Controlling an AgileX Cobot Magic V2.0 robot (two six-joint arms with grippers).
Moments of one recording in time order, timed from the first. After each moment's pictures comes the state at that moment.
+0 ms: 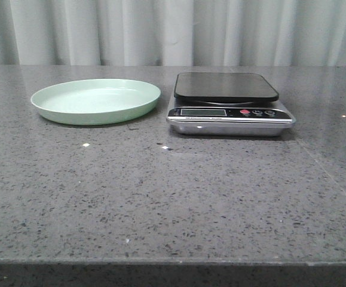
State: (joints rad) left arm -0.12 0.26 -0.37 -0.13 0.15 0.17; right arm 0.56 1.78 -2.00 0.14 0.86 -0.21
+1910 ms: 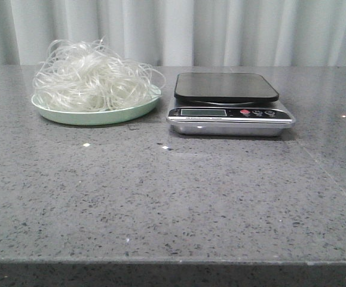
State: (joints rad) left arm -0.12 0.26 -0.37 -0.13 0.15 0.17; right arm 0.56 1.82 -2.12 -0.04 0.99 -0.16
